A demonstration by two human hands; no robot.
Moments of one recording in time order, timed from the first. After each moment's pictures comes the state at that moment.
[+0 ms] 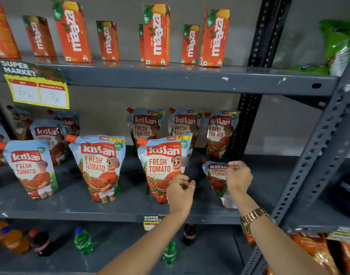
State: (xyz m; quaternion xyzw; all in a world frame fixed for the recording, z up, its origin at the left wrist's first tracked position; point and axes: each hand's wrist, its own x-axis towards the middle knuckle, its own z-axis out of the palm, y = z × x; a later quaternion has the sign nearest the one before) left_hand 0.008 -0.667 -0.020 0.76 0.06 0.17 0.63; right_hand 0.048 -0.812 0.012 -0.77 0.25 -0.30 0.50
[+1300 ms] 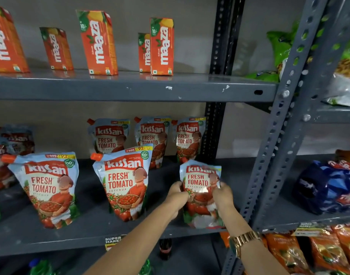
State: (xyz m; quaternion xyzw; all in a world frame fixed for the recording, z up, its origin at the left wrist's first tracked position) left_hand 0.051 -0.750 -0.013 0.73 0.03 -0.15 0.66; right_hand 0.042 -0.879 -0.019 -0.73 0.27 -0.11 0.62
